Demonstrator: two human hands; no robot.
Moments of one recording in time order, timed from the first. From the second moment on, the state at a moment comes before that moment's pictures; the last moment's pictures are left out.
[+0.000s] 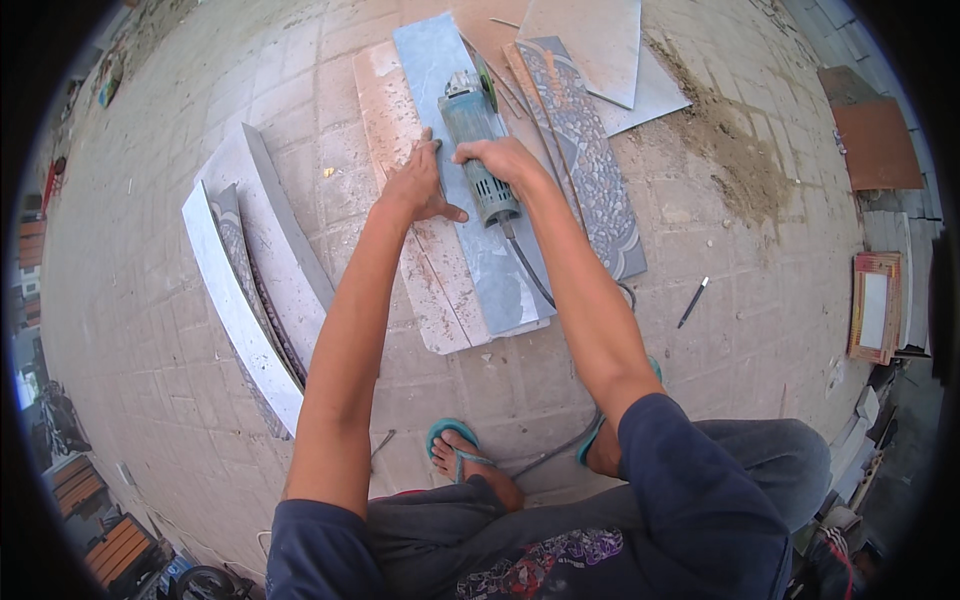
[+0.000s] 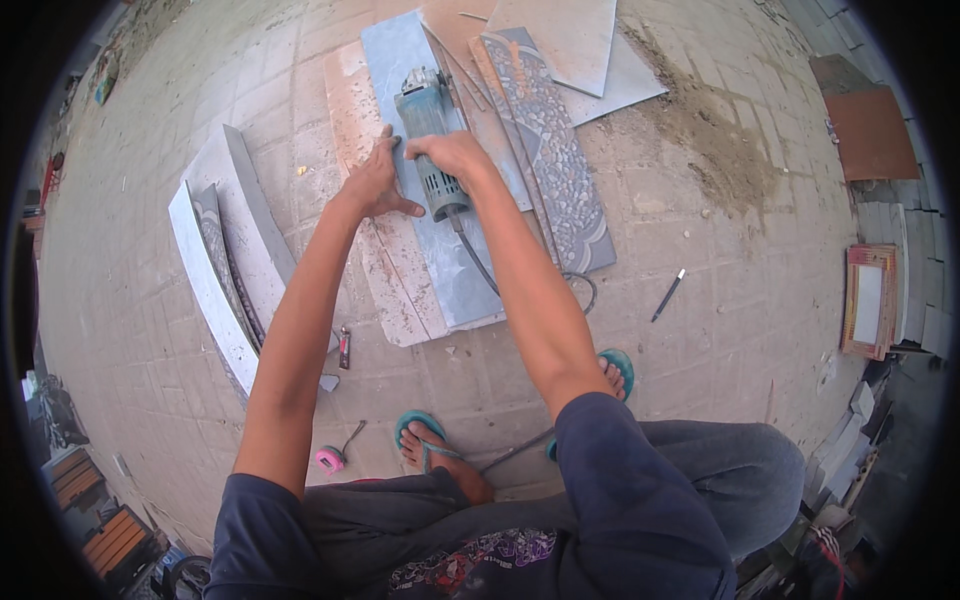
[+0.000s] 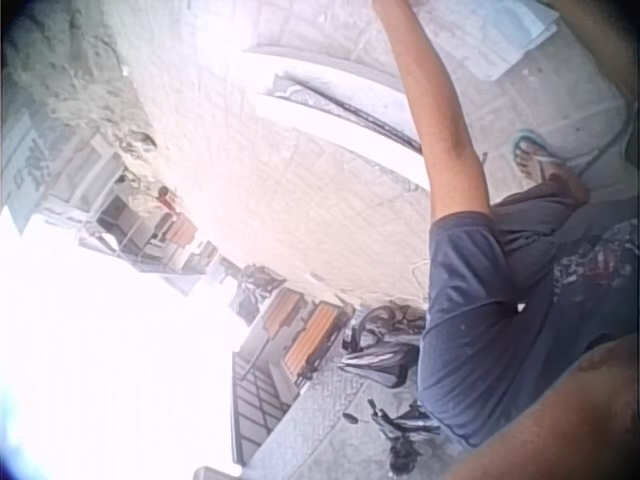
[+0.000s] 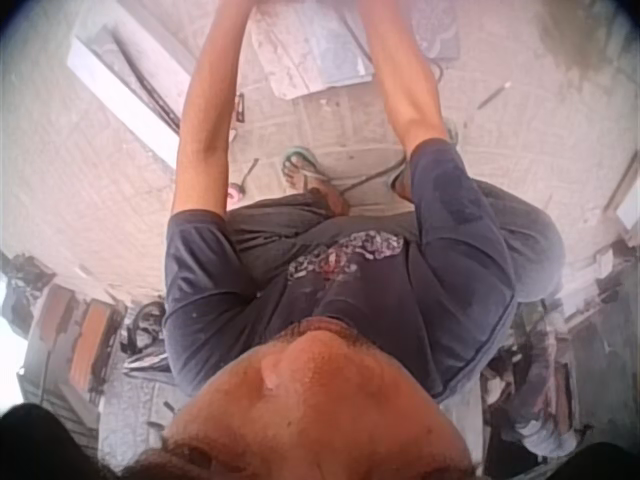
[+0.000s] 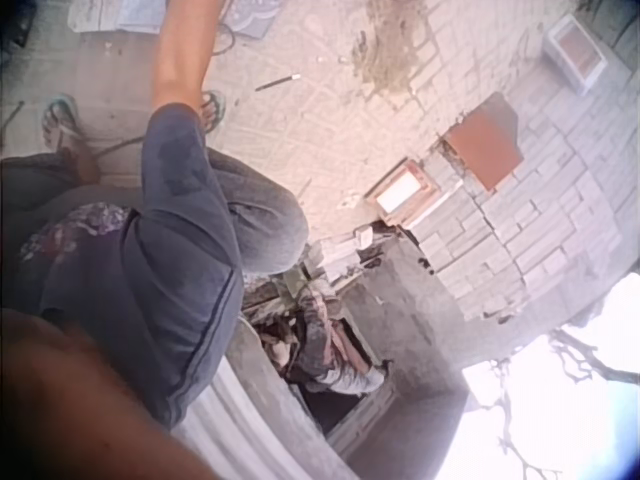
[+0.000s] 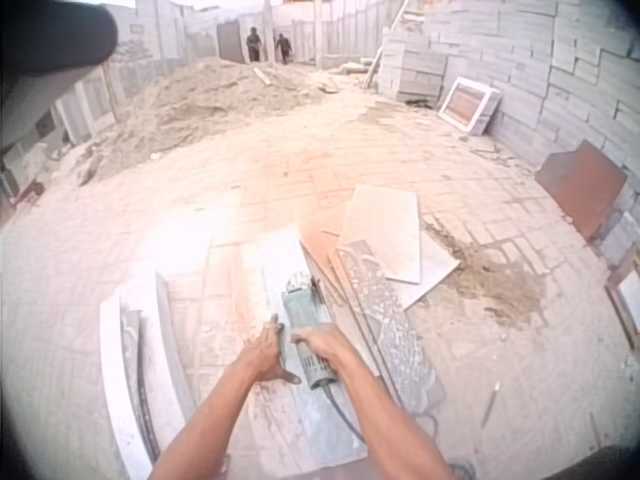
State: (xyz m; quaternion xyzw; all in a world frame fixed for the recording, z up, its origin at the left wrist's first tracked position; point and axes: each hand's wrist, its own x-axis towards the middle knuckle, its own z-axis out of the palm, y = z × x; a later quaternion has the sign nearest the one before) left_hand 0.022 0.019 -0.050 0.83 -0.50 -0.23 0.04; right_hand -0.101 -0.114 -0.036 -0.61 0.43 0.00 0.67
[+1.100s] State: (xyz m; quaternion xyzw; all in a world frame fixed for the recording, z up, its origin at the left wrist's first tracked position) left_hand 0.023 0.023 -0.059 0.83 -0.50 -0.22 0.11; right_hand -0.113 -0.105 -0.036 -0.61 0.43 -0.02 0.67
